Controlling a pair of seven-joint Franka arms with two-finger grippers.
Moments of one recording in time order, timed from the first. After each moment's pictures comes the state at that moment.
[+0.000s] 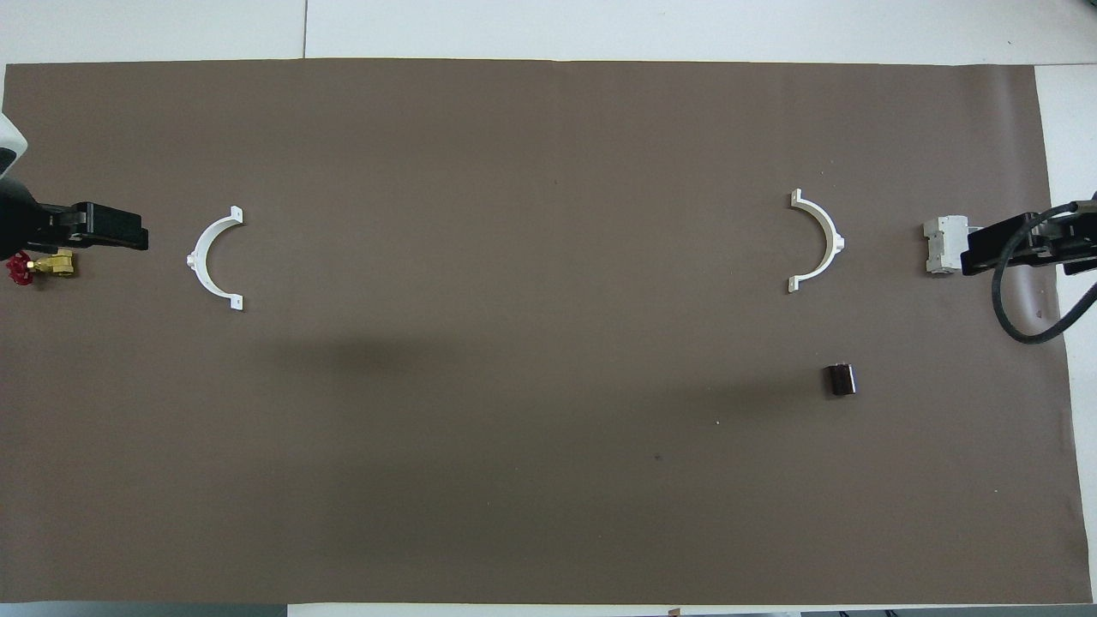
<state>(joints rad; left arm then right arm) 0.03 0.00 -0.06 -1.74 -0.01 1.81 0.02 -0.06 0.01 0.03 -1.56 -0.01 1.51 -0.01</state>
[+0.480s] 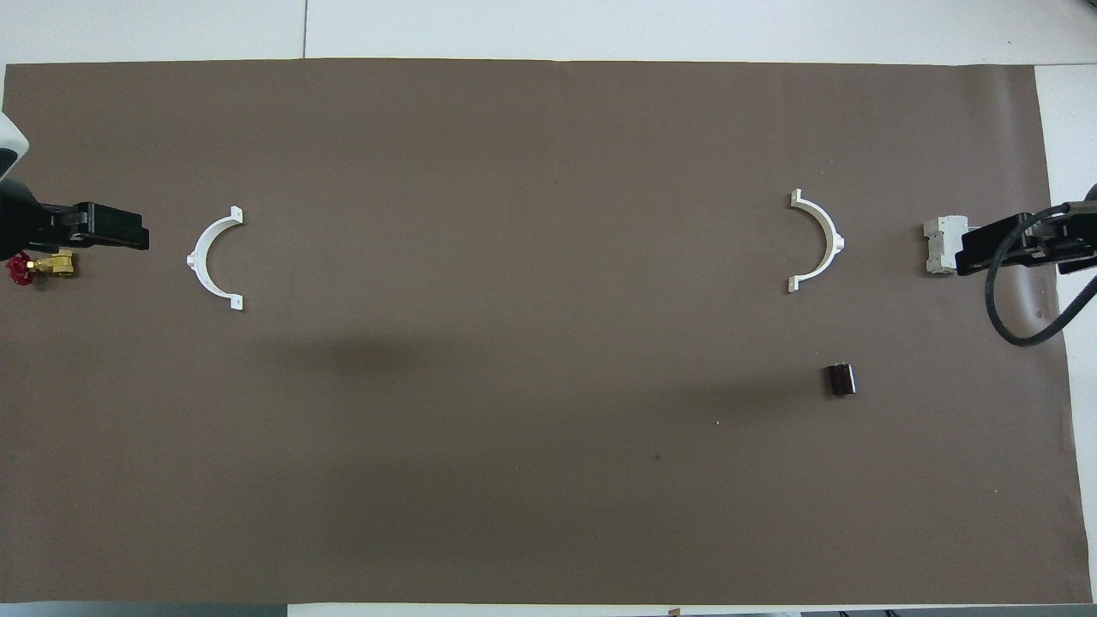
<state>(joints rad) 0.03 0.00 -0.06 -1.74 -0.01 1.82 0.02 -0.06 0.01 0.03 -1.57 -0.01 1.54 -0.01</state>
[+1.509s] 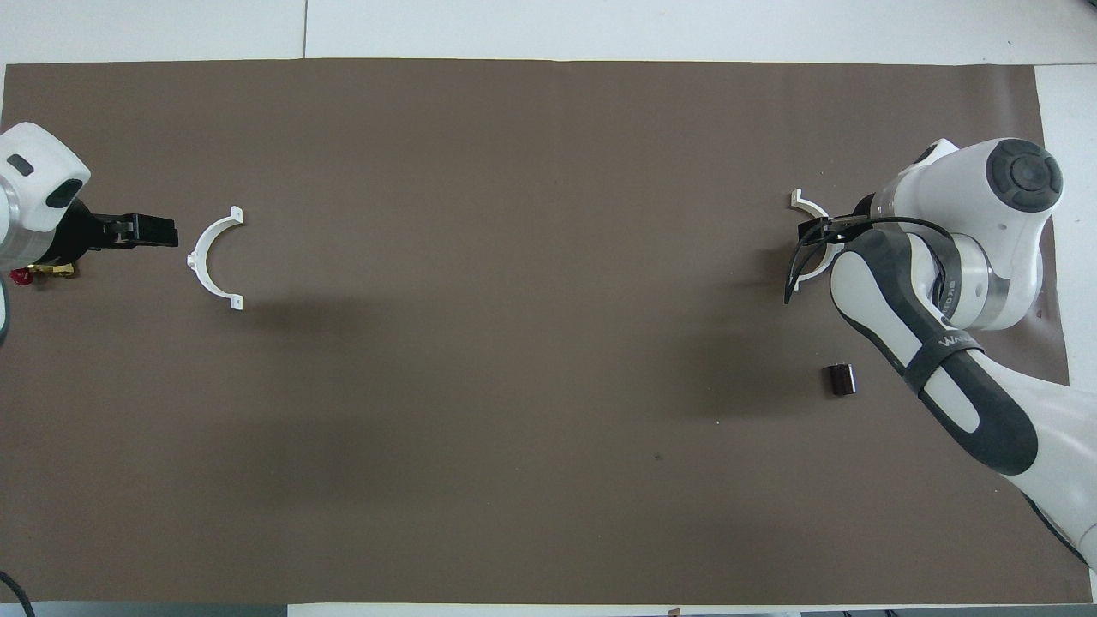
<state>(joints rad) 0.09 0.10 -0.05 -1.94 -0.01 2.19 0.09 -0.06 0.40 0.03 -1.91 0.00 2.39 -0.07</state>
